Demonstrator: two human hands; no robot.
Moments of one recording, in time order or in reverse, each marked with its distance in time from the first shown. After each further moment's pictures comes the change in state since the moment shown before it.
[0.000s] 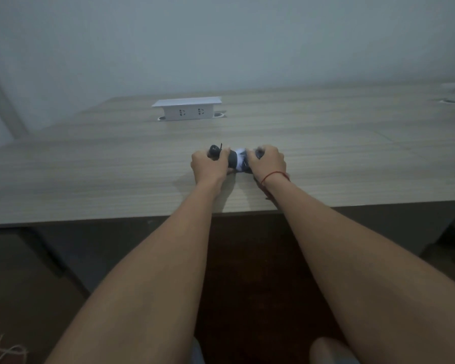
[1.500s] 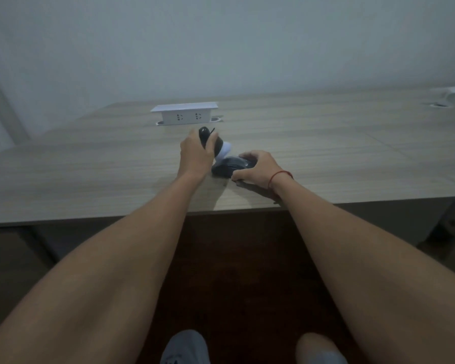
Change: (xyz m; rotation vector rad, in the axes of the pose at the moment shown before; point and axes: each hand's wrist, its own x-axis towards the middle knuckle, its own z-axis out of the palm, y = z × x) left_hand 0.005 0.028 -0.025 0.427 -0.049 0.434; right_hand -0.015 0.002 -0.033 0.215 -0.424 -0.071
